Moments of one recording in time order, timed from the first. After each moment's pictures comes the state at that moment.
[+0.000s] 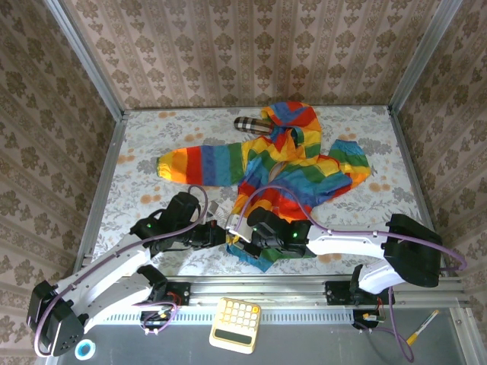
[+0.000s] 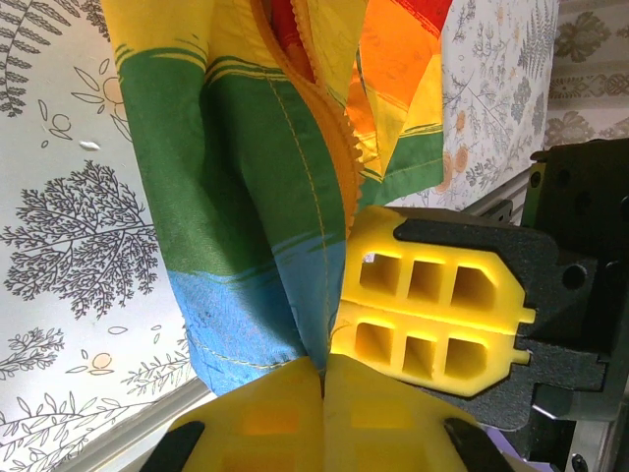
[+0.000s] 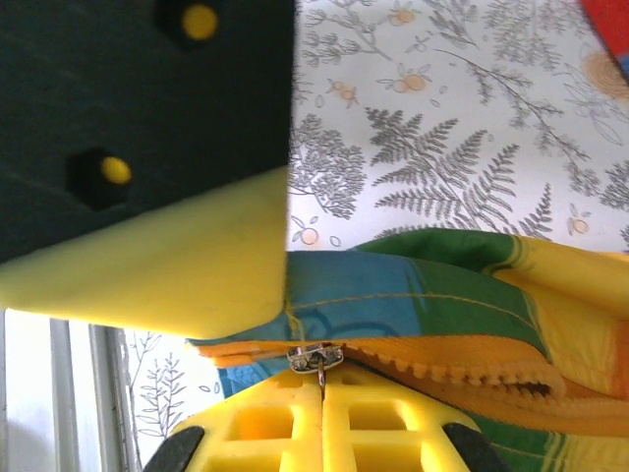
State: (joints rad) left arm -0.74 0.85 0.55 -0.56 0.57 -0.82; right arm 1.11 1.44 0.74 -0.01 -0.03 -0.09
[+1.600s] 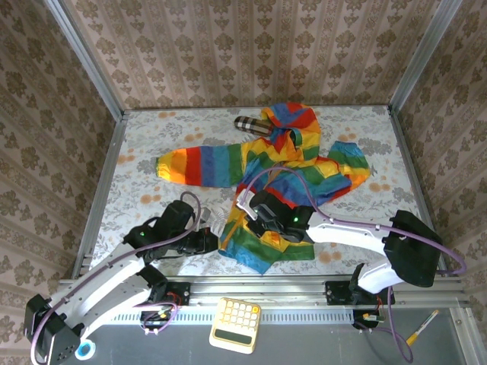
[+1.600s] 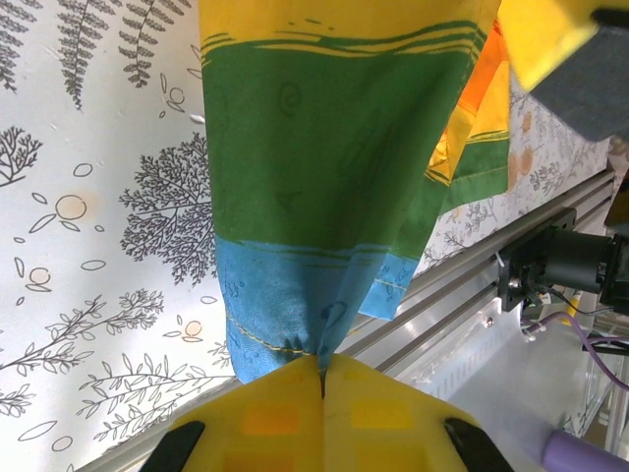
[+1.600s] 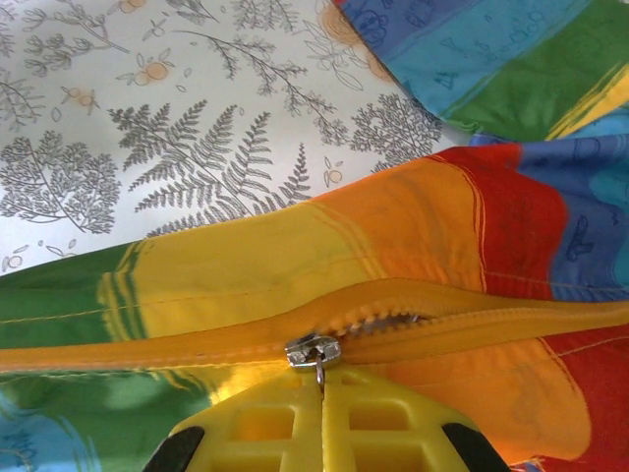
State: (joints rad) left arm -0.74 0.74 0.49 -0.67 0.47 -0.79; right arm 0.98 1.45 0.84 -0.17 0.18 -0.01
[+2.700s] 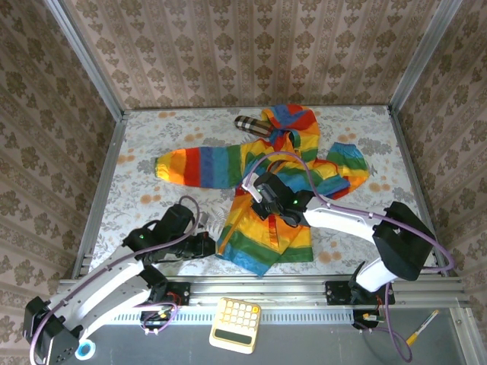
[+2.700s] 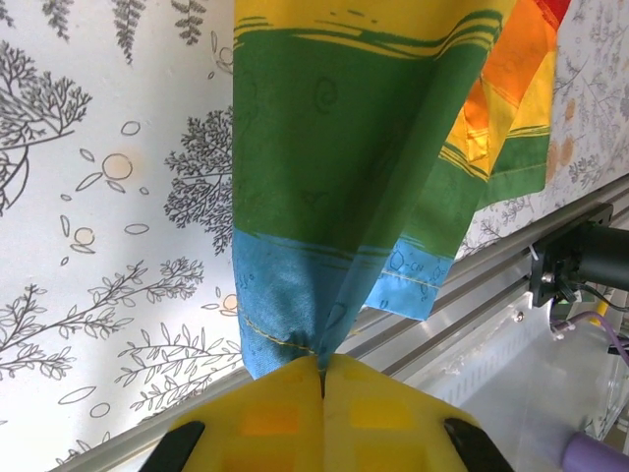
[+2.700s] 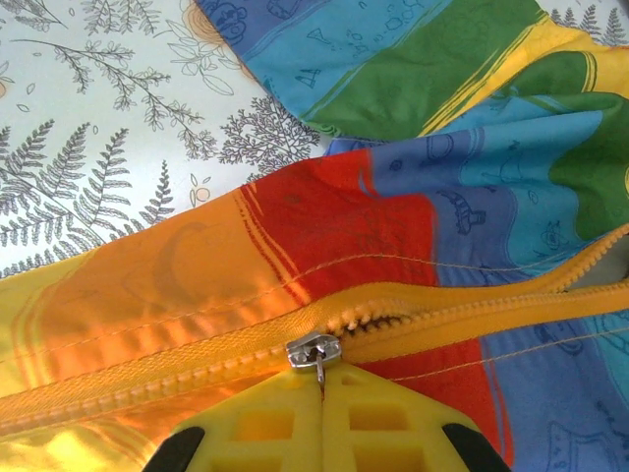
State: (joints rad) left arm -0.76 0.71 0.46 -0.72 0.44 -0.80; right arm 0.83 1.54 0.93 -0.20 0.18 -0.06
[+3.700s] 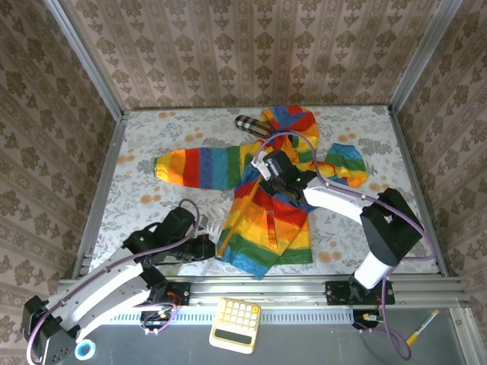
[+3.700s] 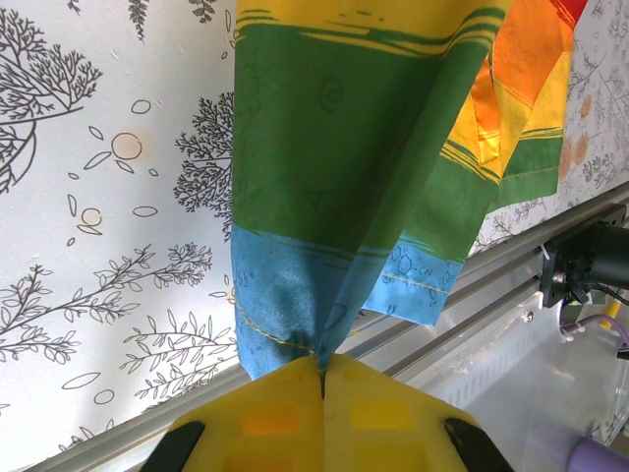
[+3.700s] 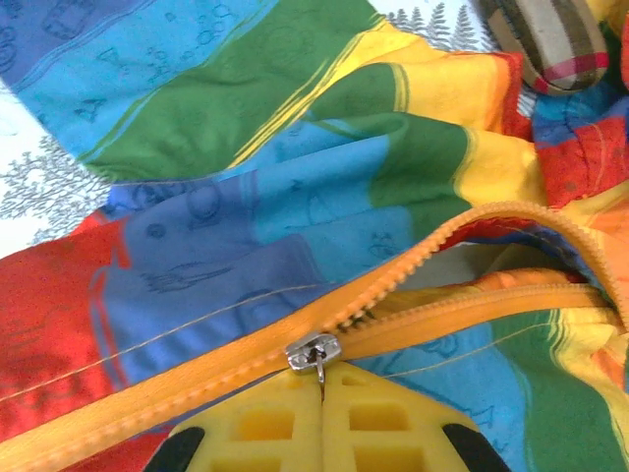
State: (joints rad) left arm -0.80 0.69 0.45 -0.73 0.40 -0.84; right arm 0.63 1.65 1.06 -0.21 0.18 -0.16
